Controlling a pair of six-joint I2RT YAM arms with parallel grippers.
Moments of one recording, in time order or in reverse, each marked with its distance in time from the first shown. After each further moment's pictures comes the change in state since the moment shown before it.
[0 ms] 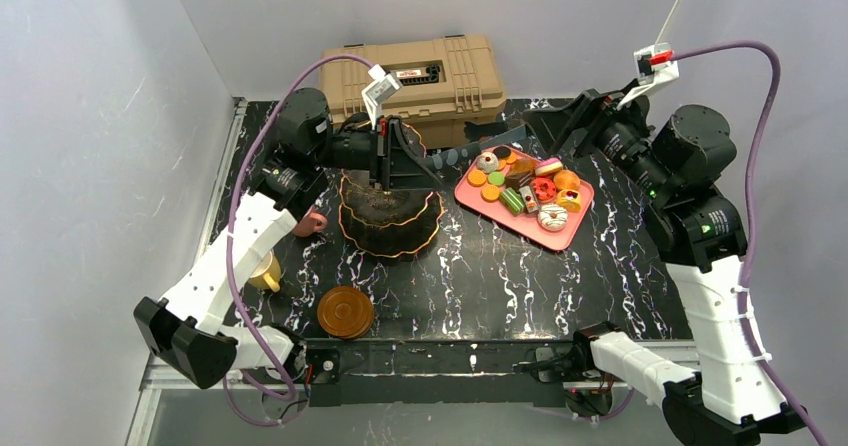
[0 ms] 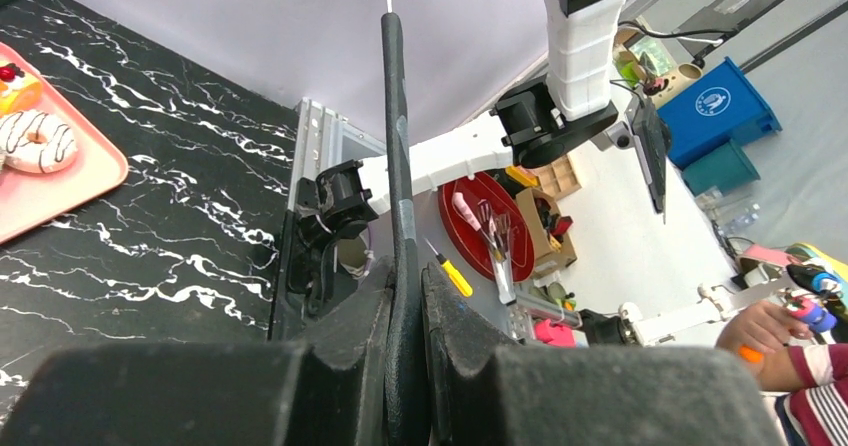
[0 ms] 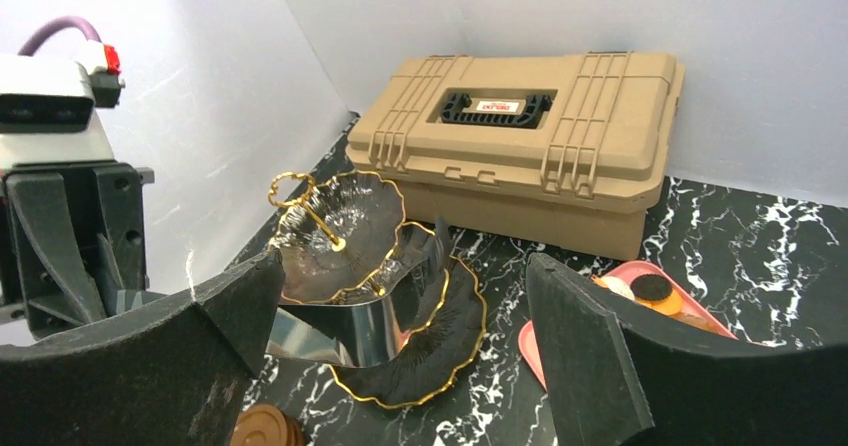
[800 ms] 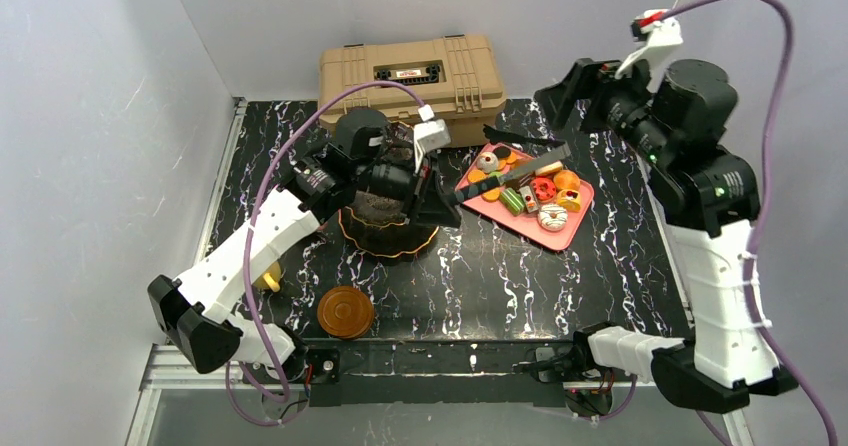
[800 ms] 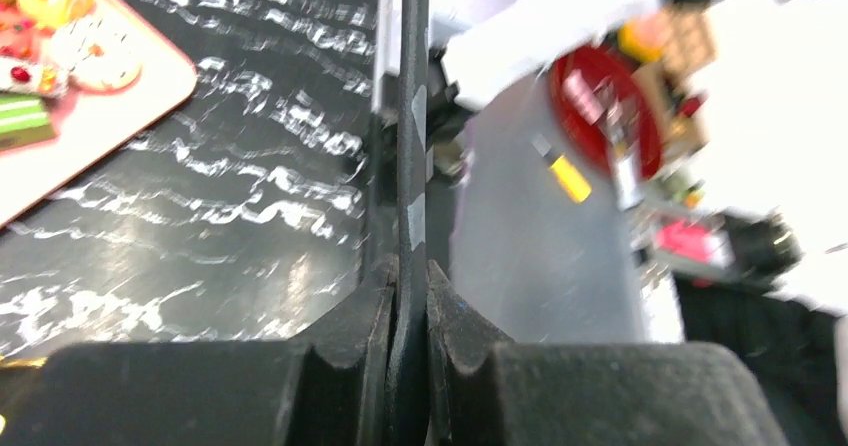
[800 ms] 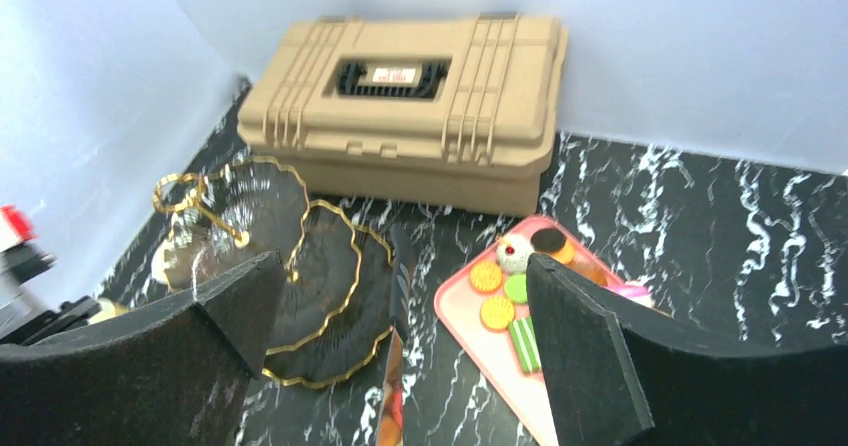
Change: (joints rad) left arm -0.198 0.076 0.078 -0.549 -0.227 0.681; right arm 0.001 0.231 0.340 -0.314 0.140 -0.124
